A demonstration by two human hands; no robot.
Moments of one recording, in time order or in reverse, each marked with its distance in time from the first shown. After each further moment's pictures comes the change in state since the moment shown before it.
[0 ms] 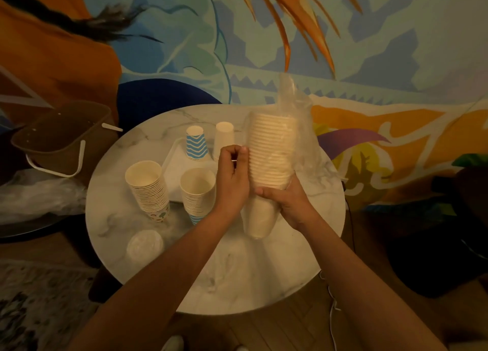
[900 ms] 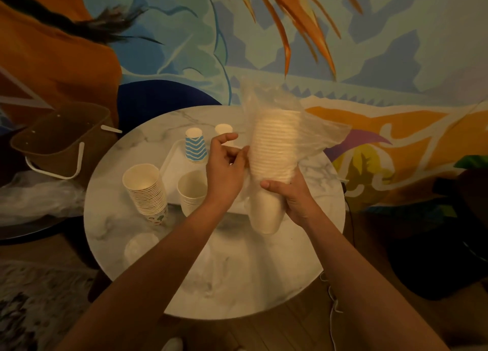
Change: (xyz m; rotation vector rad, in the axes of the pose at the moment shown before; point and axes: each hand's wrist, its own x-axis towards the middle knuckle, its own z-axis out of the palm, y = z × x) left_hand 0.024 0.001 -0.004 0.034 0.044 0.037; right_hand 0.011 -0.012 -0.008 -0.032 0.061 0.036
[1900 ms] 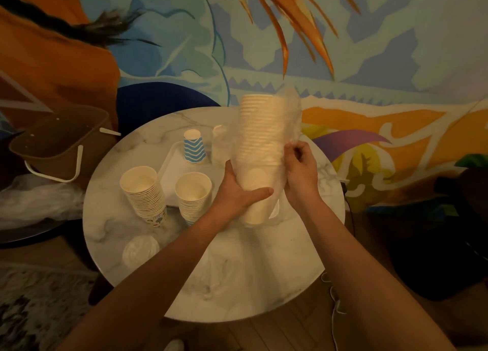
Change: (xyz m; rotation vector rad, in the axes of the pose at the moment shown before) left_hand -0.024 -0.024 0.000 -0.030 -0.343 -0.226; right_hand 0.018 -0.025 0.008 0.085 0.362 -0.151
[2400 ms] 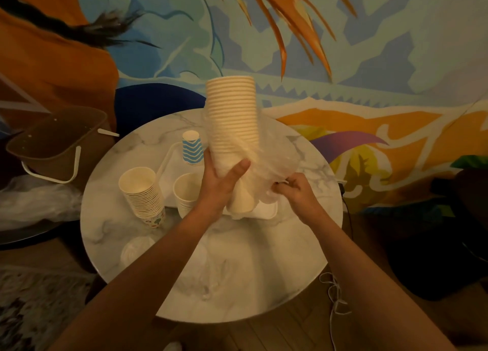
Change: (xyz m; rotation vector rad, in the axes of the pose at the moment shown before) left_hand 0.004 0.019 -0.015 -0.233 0.146 0.059; right_hand -0.015 0.013 -0.033 -0.416 -0.404 -0.064
